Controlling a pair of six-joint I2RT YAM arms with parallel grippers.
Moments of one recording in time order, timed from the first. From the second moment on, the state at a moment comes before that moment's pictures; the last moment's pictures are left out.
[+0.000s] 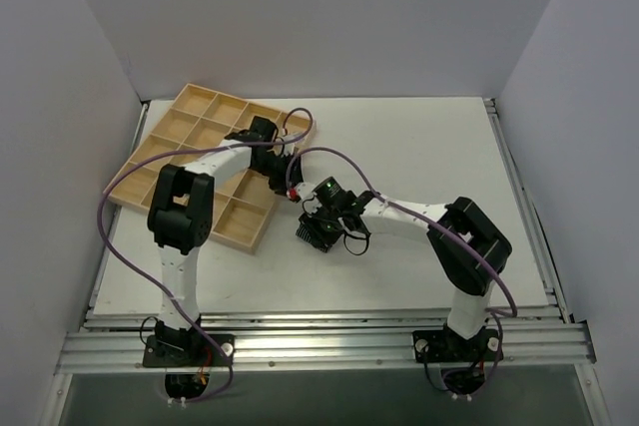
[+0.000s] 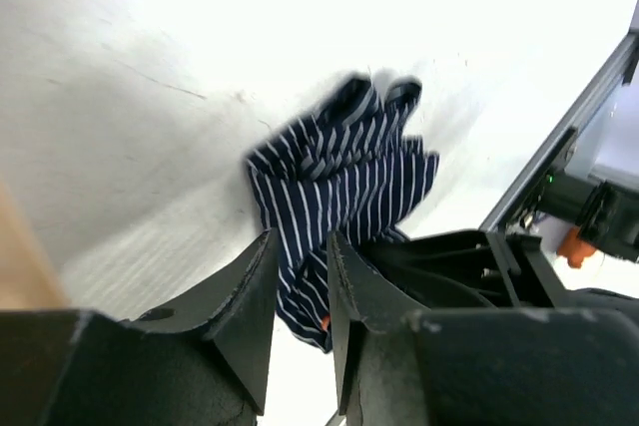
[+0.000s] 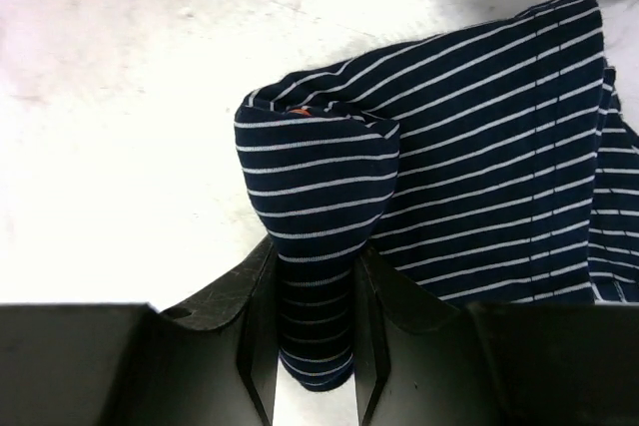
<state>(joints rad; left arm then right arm) -0.37 2.14 1.60 -0.65 0.71 -0.22 0.81 1.81 1.08 -0.27 -0.16 -0.06</state>
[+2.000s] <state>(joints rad) -0.45 1.97 1.29 -0.51 0.61 -0.16 0.55 1.99 1.19 -0.34 -0.75 0.17</state>
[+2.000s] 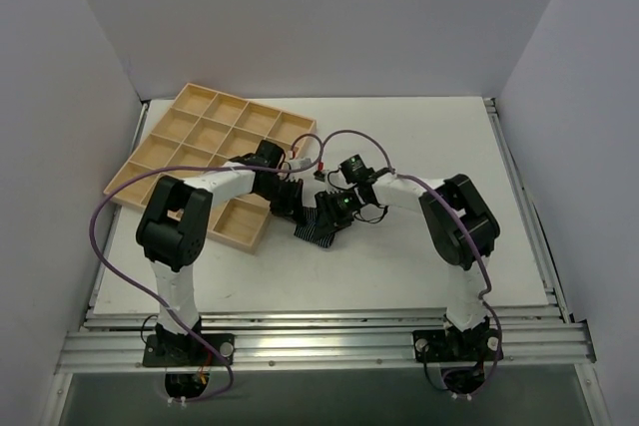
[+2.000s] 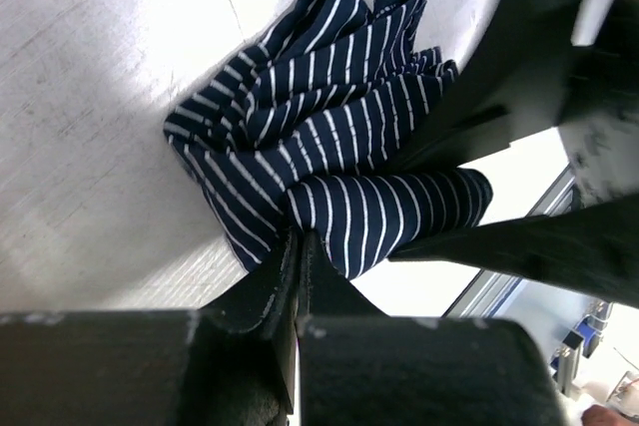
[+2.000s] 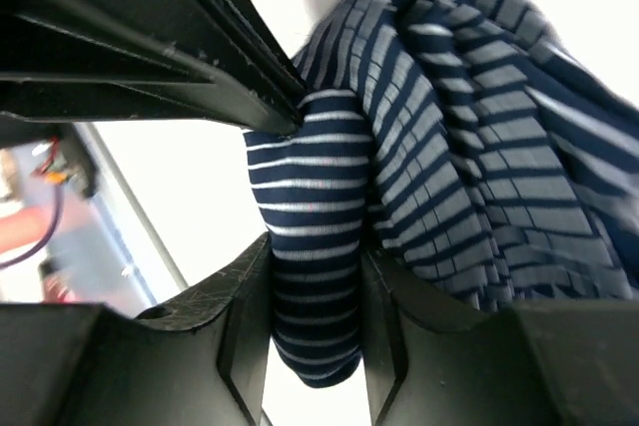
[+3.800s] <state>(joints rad) -0.48 2.04 1.35 -0.53 0.60 -0.21 1.01 1.80 1.27 -0.44 0.32 -0.27</state>
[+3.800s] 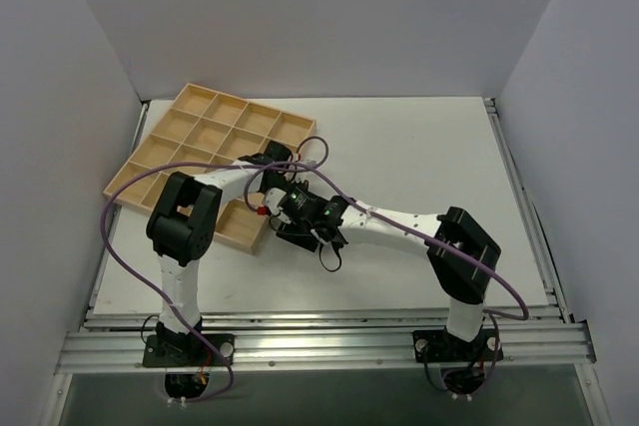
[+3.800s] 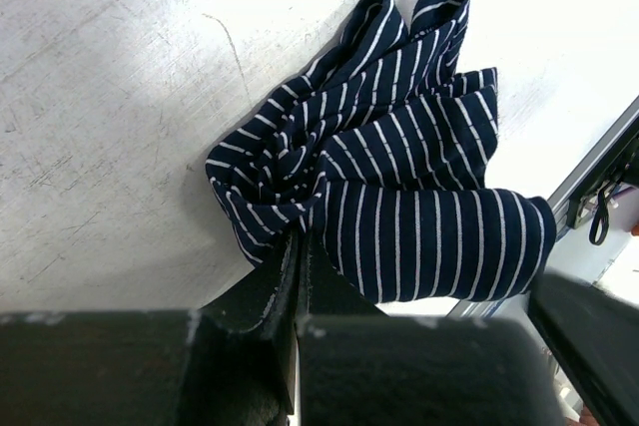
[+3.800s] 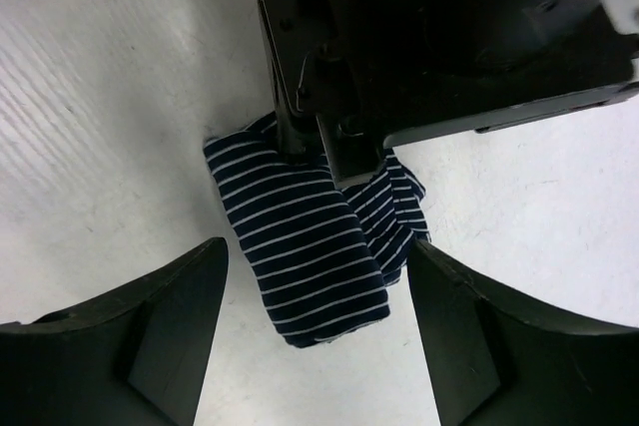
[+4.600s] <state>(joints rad) -0.48 2.04 1.37 -0.55 0.59 -0.20 0.95 1.90 1.21 -0.46 0.21 -0.29</state>
